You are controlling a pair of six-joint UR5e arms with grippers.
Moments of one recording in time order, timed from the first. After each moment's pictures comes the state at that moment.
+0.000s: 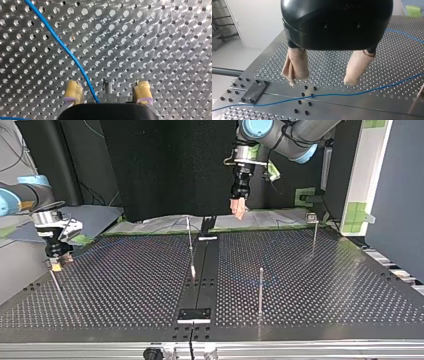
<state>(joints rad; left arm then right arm) -0.49 -1.87 -2.24 -2.06 -1.88 -1.73 1.53 -1.04 1.44 -0.43 1.11 1.55</state>
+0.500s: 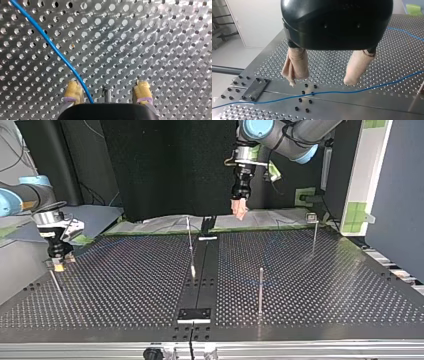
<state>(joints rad) -0.49 -1.87 -2.24 -2.06 -1.88 -1.73 1.54 -1.04 1.44 -0.43 1.10 1.55</state>
